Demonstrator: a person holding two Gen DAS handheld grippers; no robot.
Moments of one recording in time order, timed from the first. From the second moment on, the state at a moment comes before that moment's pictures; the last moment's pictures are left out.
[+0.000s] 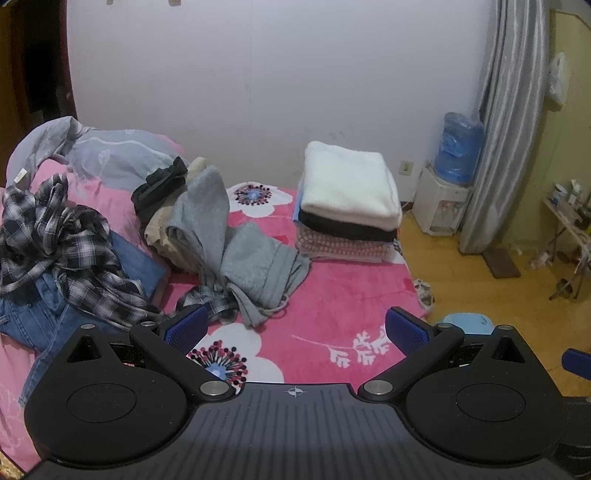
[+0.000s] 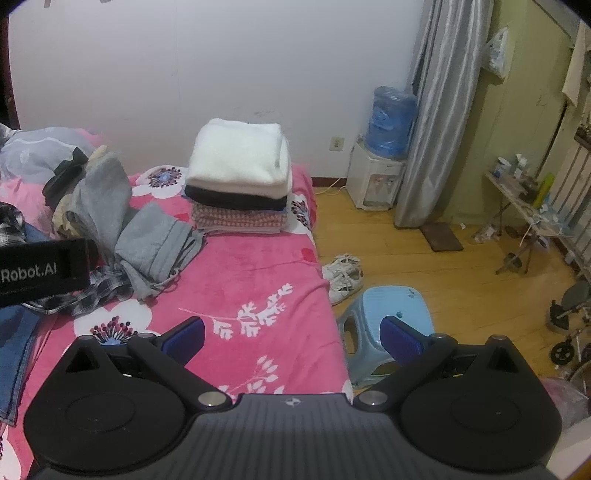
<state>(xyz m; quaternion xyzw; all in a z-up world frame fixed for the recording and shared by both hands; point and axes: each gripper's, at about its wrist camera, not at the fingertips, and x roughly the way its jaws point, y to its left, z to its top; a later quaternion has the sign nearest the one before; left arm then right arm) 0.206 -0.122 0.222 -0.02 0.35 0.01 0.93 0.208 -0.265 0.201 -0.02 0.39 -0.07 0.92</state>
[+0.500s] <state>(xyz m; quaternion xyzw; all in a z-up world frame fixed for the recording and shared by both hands) 0.205 -0.127 0.221 -0.02 0.36 0.00 0.93 0.206 -0.272 0.202 -0.02 0.39 -0.08 0.92</state>
